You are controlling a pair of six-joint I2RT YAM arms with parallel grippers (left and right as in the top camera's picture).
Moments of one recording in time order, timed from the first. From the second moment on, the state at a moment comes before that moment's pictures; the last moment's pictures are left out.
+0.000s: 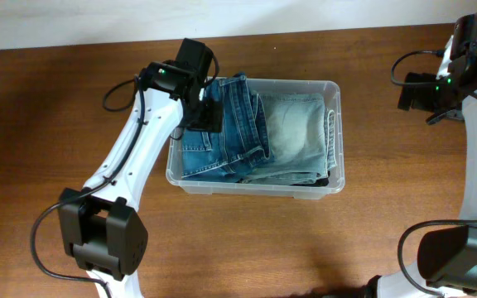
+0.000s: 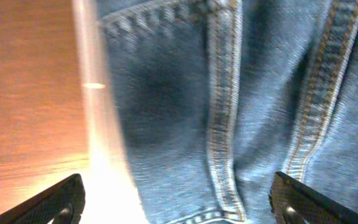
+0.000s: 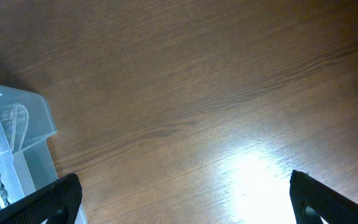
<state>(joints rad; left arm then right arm) -0.38 1.98 1.87 -1.20 -0.12 -0.23 -0.27 1.72 1.84 -1.31 0.13 0.08</state>
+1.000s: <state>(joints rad) -0.51 2.27 2.07 -0.91 -0.14 -0.24 -0.27 1.72 1.84 -1.31 0.13 0.08</state>
